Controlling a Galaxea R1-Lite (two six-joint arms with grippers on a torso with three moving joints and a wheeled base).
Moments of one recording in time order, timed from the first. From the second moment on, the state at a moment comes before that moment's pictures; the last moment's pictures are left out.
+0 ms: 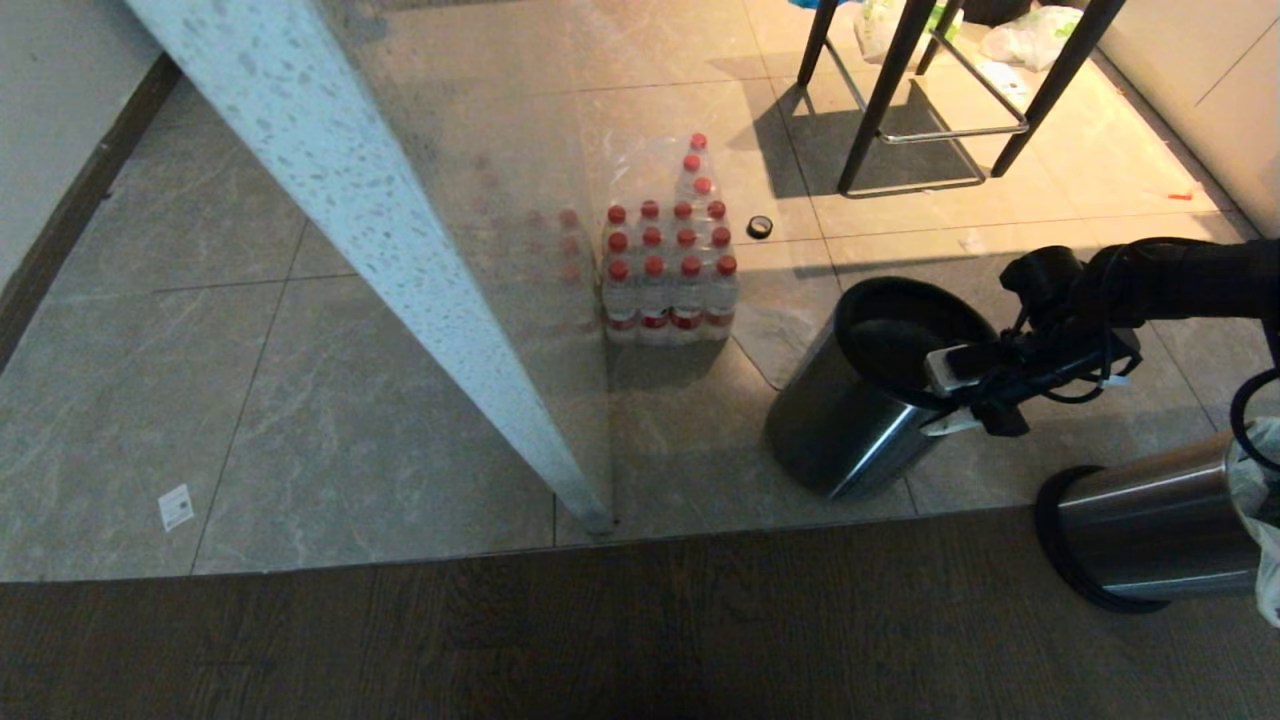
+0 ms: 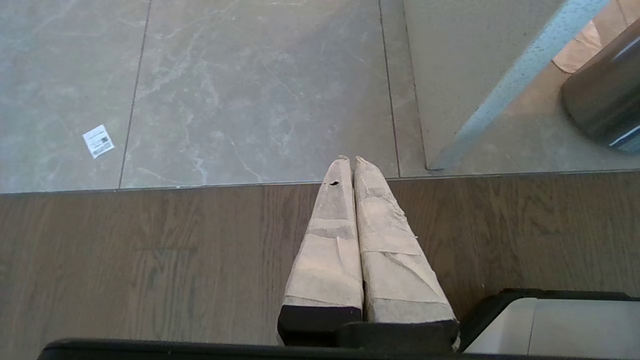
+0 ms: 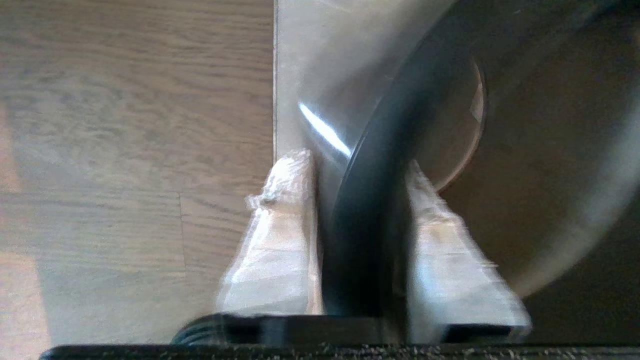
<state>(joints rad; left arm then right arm) 0.00 0.00 0.00 0.01 0.00 0.00 -0.10 2.30 -1.95 0.71 0.48 -1.77</state>
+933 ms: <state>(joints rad) 0.00 0.00 0.00 0.01 0.00 0.00 -0.34 2.10 -1.93 0.88 0.52 -1.32</state>
